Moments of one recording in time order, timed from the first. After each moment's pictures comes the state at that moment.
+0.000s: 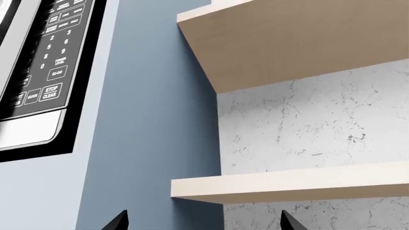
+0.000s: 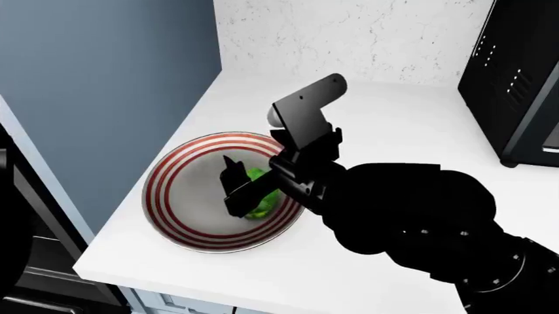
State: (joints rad) left arm -1.60 -0.56 0.39 0.80 -1.52 -1.03 -1.47; right arm 1.12 0.40 -0.80 -0.24 1.27 0.86 0.49
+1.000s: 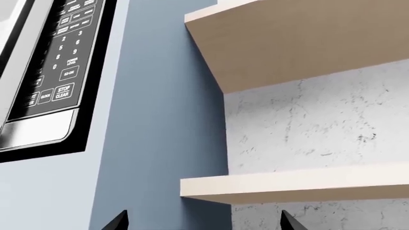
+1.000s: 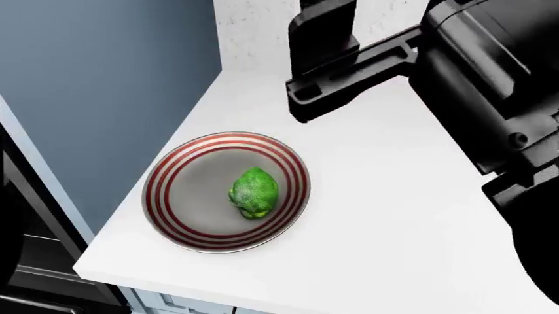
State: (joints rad) left arm -1.58 -0.60 0.39 0.81 -1.50 -1.02 -1.46; right arm 1.55 0.64 -0.48 -0.70 1.76 0.93 1.07
